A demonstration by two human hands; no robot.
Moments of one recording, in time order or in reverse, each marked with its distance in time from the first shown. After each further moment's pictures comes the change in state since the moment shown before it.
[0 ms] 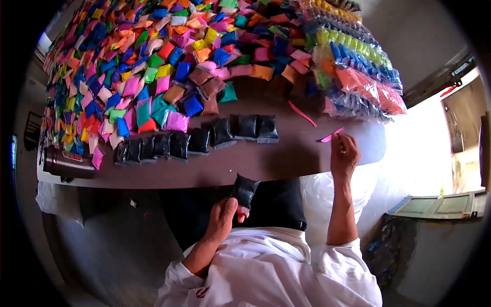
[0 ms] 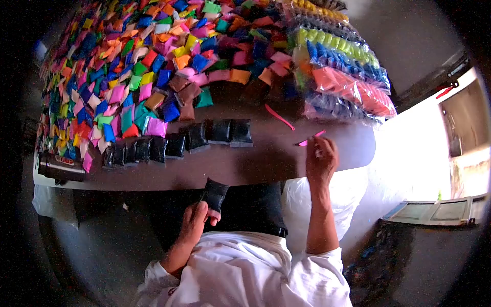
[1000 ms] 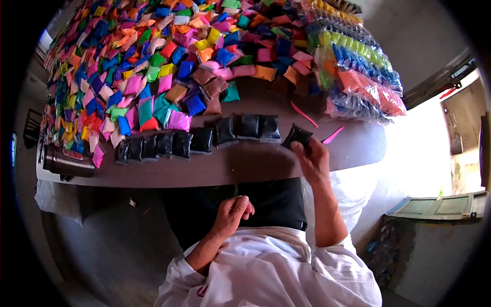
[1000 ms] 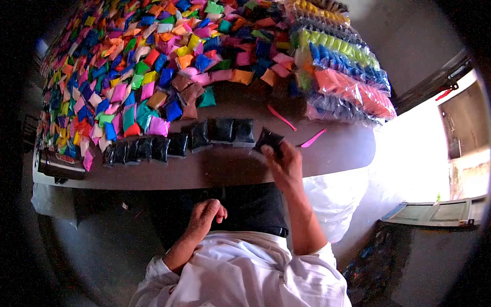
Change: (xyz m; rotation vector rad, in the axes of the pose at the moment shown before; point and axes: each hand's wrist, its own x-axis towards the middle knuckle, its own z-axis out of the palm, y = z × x) left_hand 0.012 -0.019 0.003 -0.008 -0.093 0.014; right_hand -0.024 -0.073 0.021 0.622 -0.455 0.231
